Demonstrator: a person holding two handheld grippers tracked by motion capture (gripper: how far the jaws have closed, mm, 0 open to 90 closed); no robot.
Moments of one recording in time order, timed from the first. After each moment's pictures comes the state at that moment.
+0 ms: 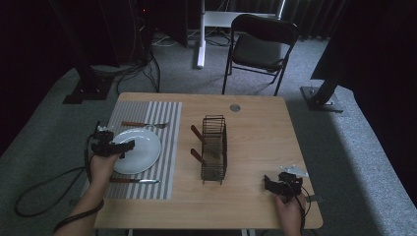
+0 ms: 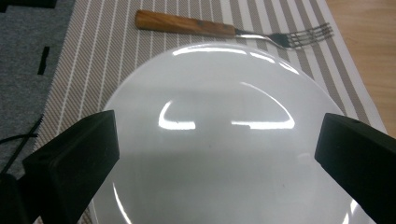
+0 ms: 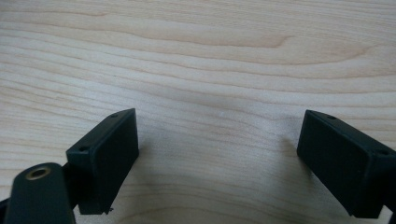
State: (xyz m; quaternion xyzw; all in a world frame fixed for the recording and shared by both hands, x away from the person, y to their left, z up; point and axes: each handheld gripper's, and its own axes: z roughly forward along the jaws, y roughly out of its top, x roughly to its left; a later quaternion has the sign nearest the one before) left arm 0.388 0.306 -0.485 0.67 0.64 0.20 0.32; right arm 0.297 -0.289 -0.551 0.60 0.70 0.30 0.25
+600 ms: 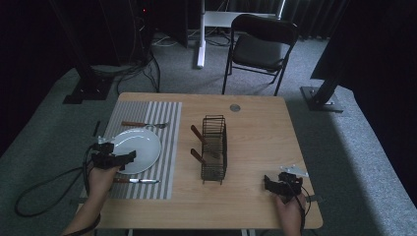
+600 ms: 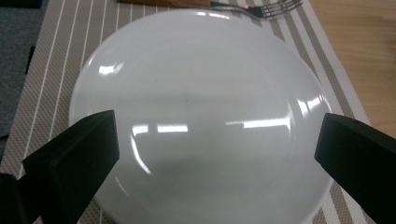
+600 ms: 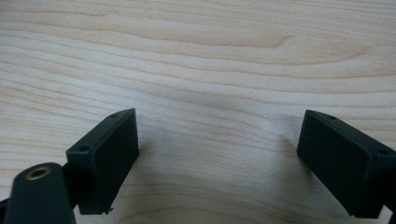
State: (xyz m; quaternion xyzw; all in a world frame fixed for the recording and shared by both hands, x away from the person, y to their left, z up) left arm 0.347 0.299 -0.490 0.68 0.63 0.20 0.33; right arm 0.297 -0.289 -0.551 0.60 0.70 0.30 0.25
